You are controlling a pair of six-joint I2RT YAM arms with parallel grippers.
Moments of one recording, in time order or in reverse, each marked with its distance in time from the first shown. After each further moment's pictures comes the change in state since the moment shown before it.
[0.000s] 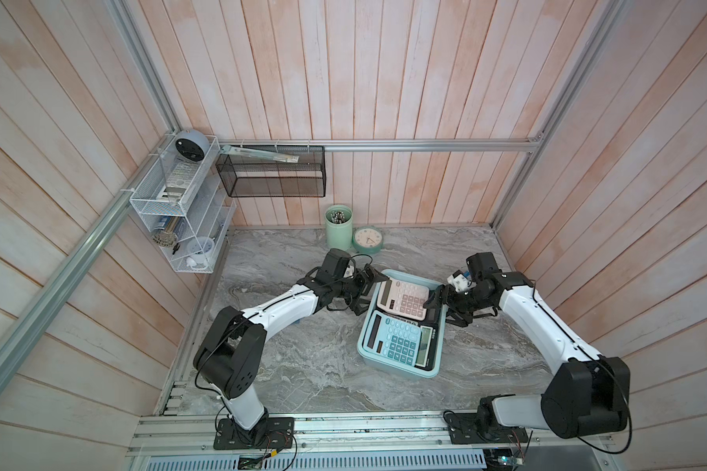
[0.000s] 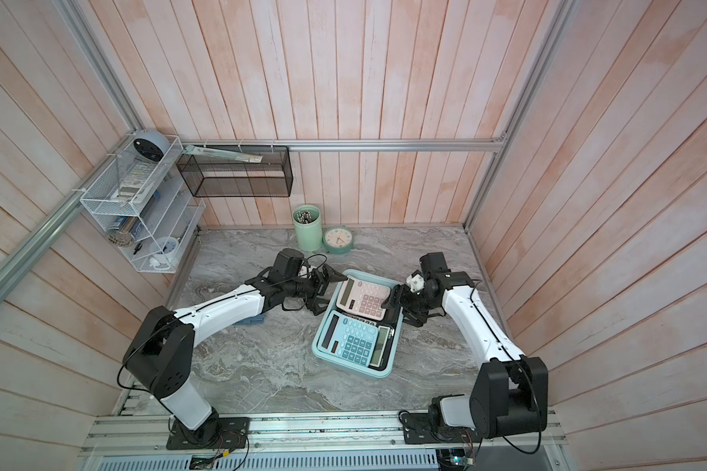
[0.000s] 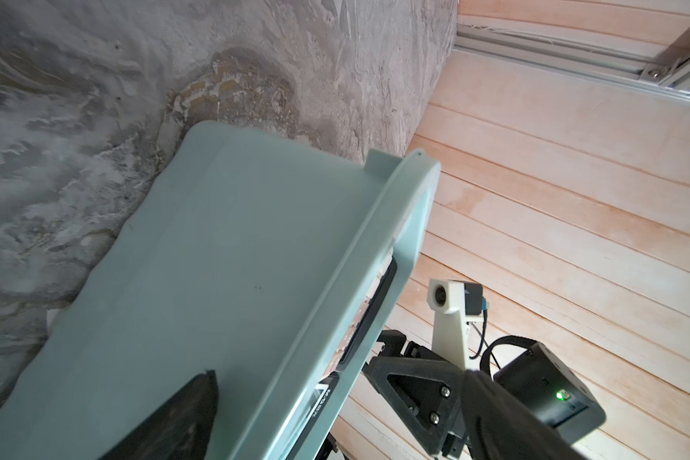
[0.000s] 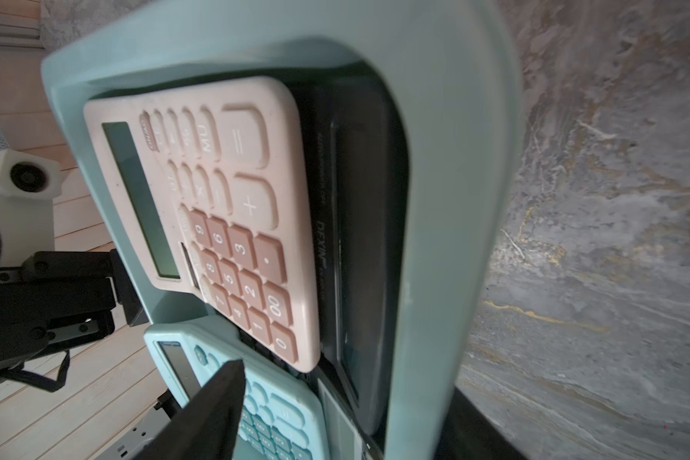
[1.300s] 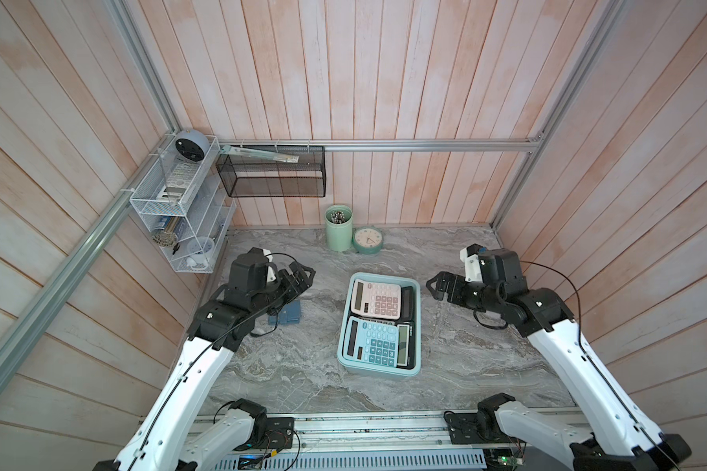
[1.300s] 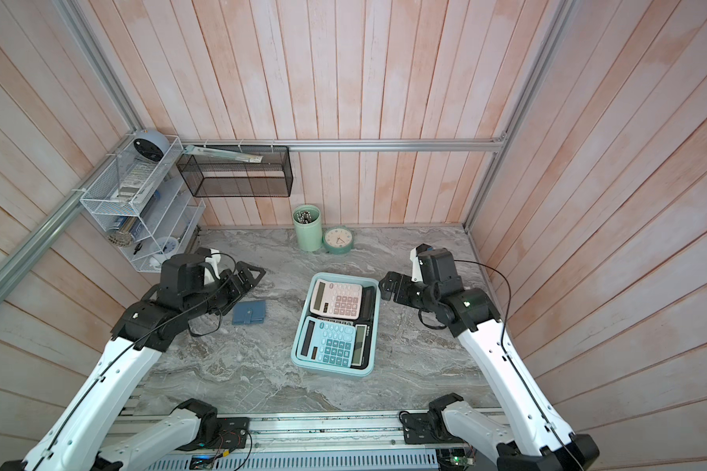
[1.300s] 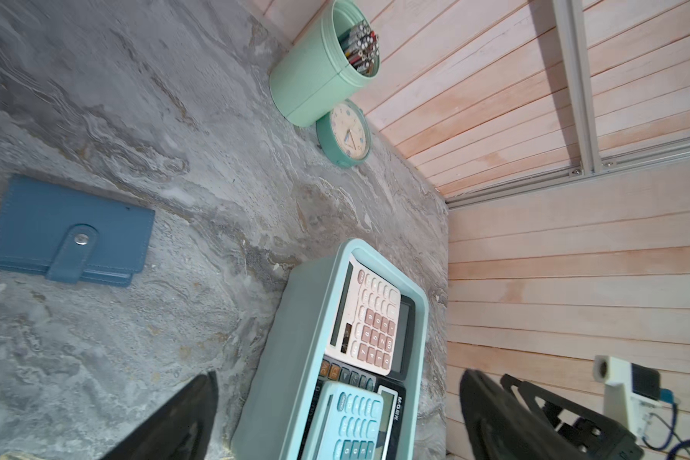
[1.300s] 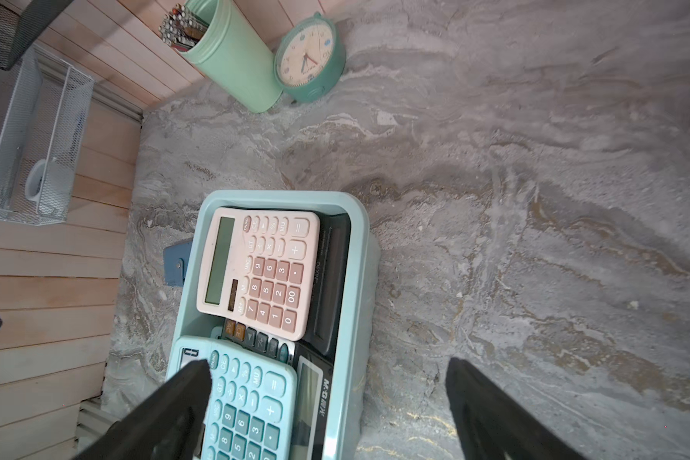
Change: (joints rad) left arm 0.251 -0.748 0.000 -0.707 -0.467 0.578; right arm 0.239 -0.346 0.096 0.093 0.435 -0.023
